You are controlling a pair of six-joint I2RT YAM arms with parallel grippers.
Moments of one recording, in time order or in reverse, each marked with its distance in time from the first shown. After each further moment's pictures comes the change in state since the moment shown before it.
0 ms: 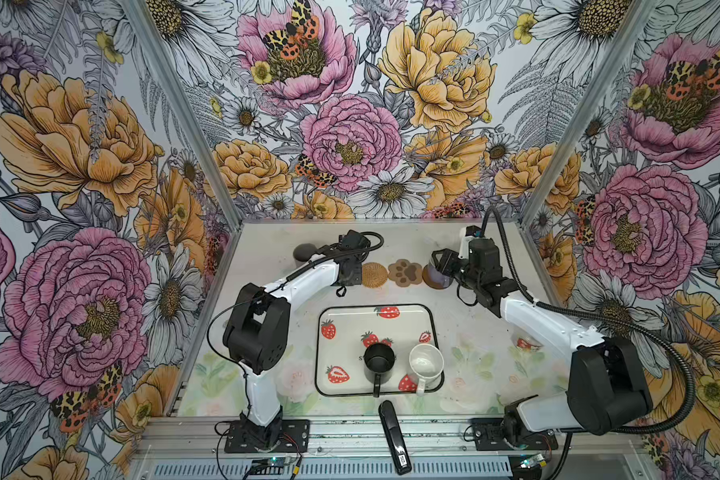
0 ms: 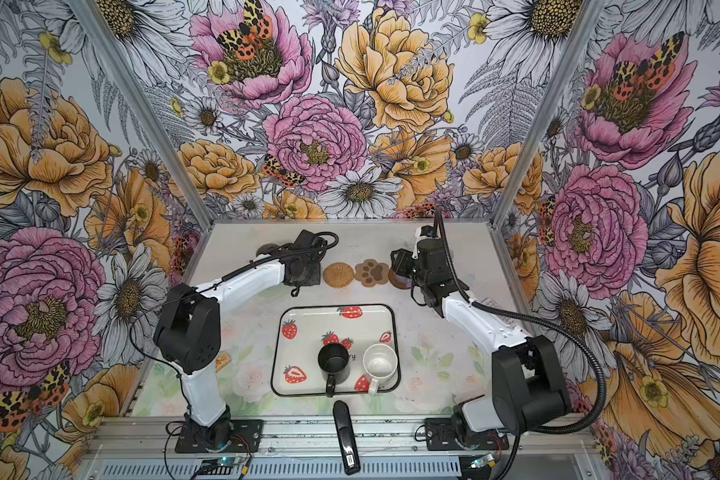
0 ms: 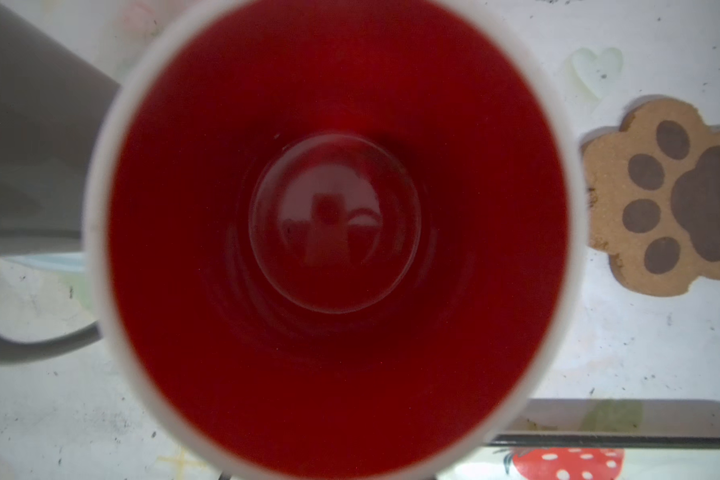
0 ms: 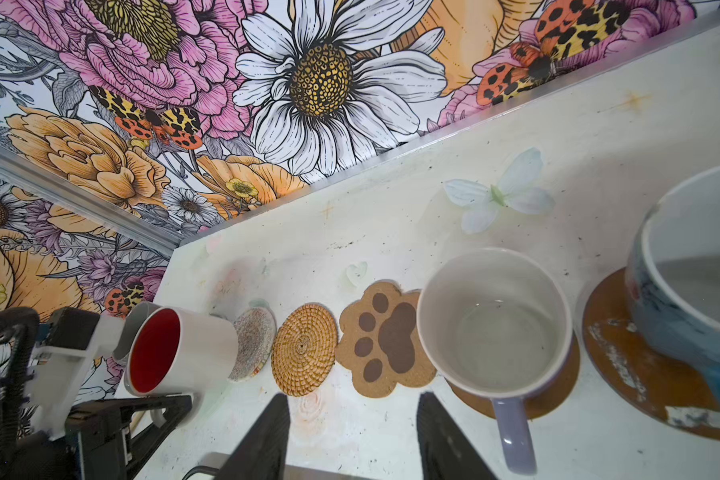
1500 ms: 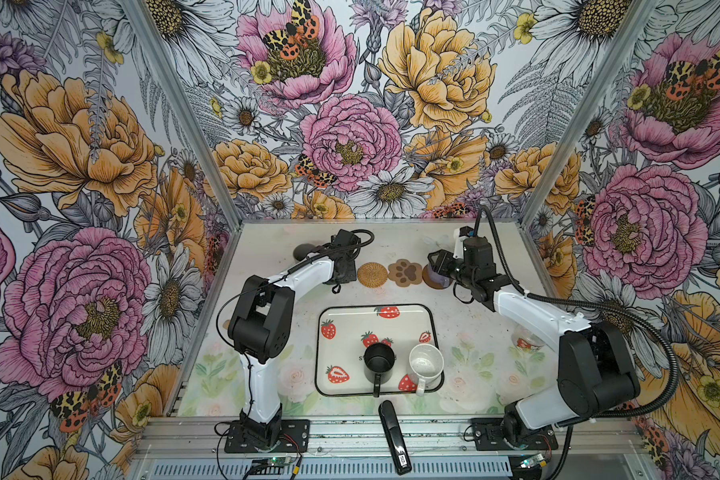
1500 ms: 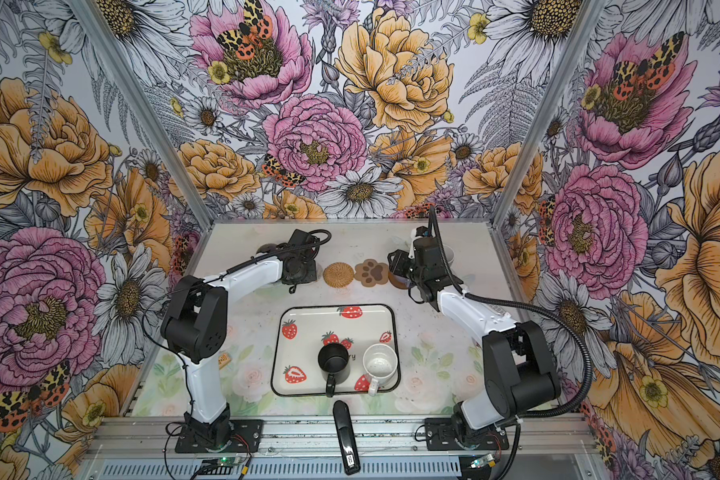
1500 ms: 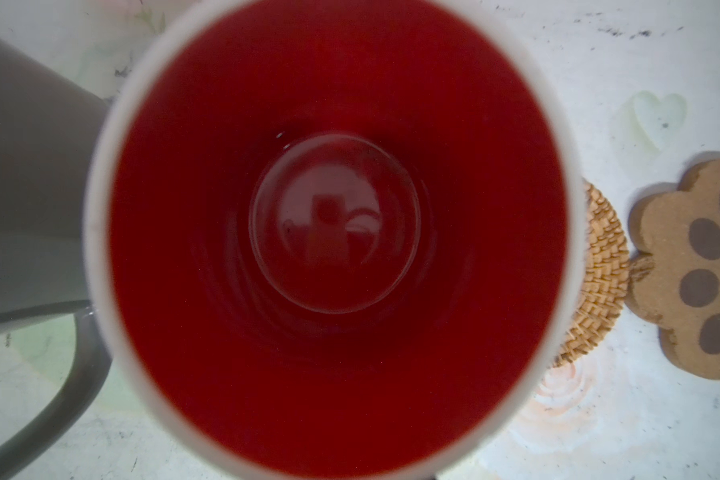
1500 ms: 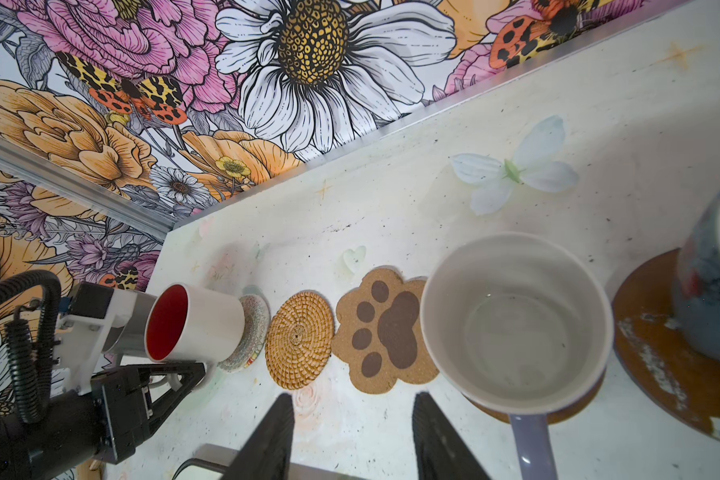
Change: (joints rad) left arm 0.076 0.055 -0.032 0.109 0.057 -0.021; right arm -0.006 0.090 0.035 0.000 -0.041 0.001
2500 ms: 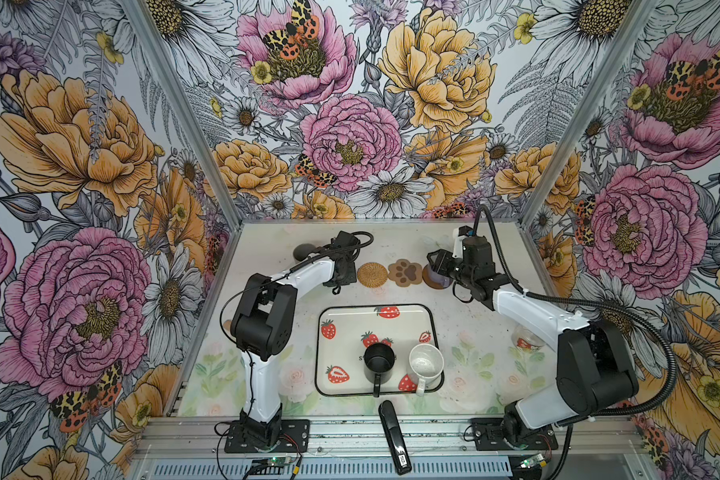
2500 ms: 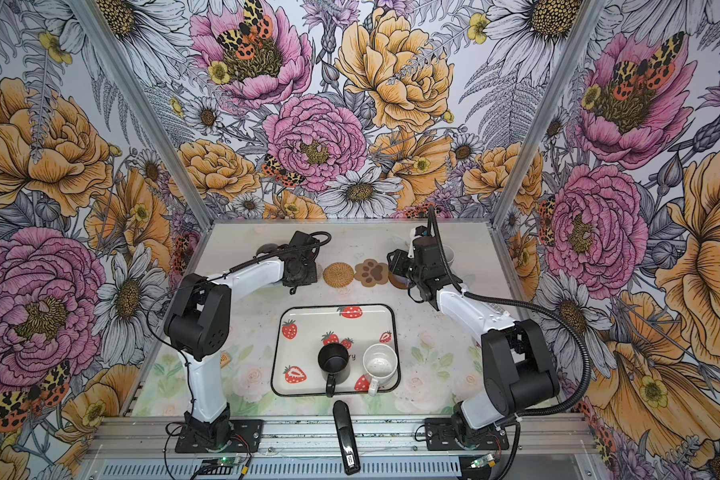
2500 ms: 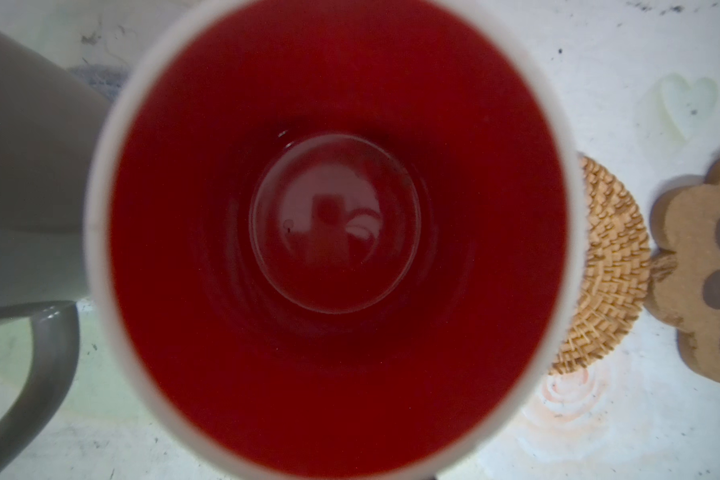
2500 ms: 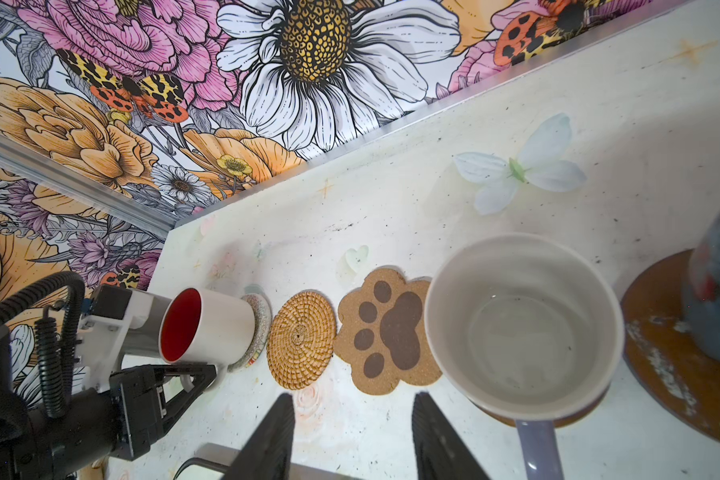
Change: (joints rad) left arm 0.006 0.025 0.000 0.003 0.028 -0.008; right arm 0.000 0.005 0.008 0.000 -0.007 0.000
